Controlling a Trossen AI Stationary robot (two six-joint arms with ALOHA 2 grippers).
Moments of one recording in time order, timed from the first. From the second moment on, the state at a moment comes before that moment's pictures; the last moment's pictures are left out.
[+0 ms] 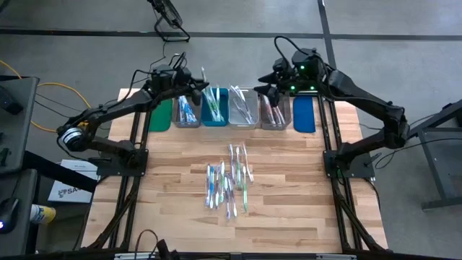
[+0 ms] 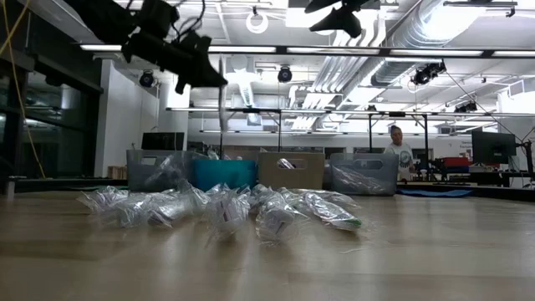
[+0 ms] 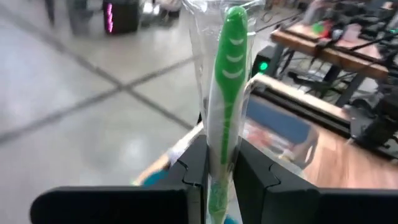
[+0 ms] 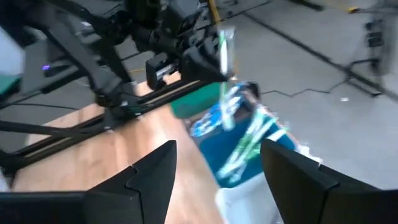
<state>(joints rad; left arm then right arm) 0.77 1.26 0.86 0.21 0.25 -0.13 -0.53 1.36 1.49 -0.53 -0.23 0.16</state>
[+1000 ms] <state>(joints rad) 0.72 1.58 0.86 0.31 0.23 -0.58 -0.57 1.35 1.49 -0.72 -0.07 0.15</state>
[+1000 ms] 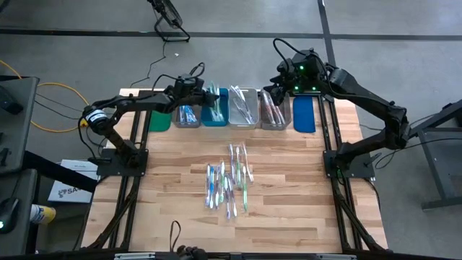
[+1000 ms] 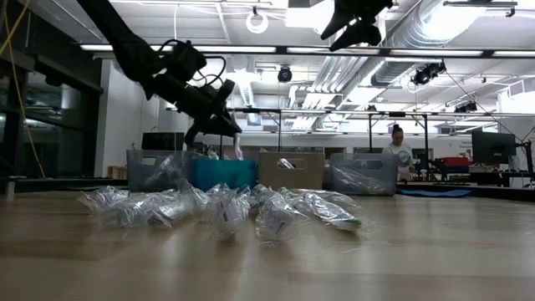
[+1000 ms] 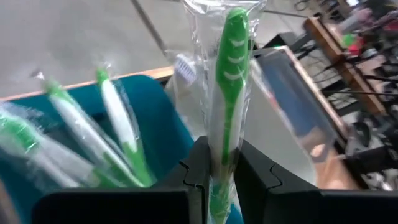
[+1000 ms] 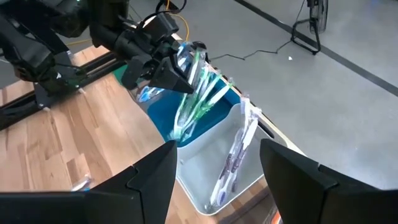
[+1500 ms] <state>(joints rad) 0.70 1.58 0.86 0.22 0.14 -0.56 -0.57 1.35 1.49 -0.73 -0.05 0.23</state>
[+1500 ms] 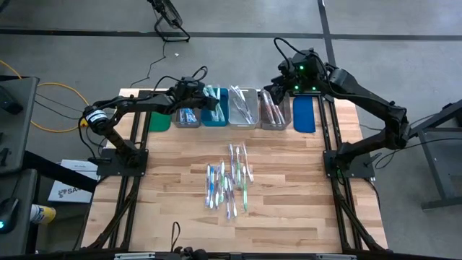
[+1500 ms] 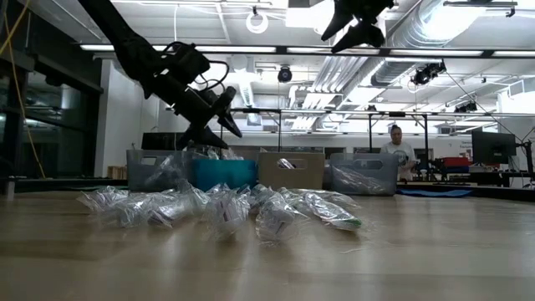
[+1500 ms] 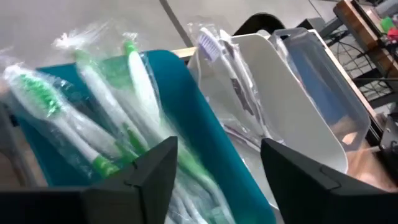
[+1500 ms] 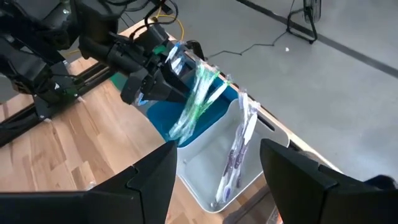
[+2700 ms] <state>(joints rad) 0.84 1.07 0.86 0.05 0.78 0.36 -0.14 1.39 1.49 -0.96 0.29 1.18</state>
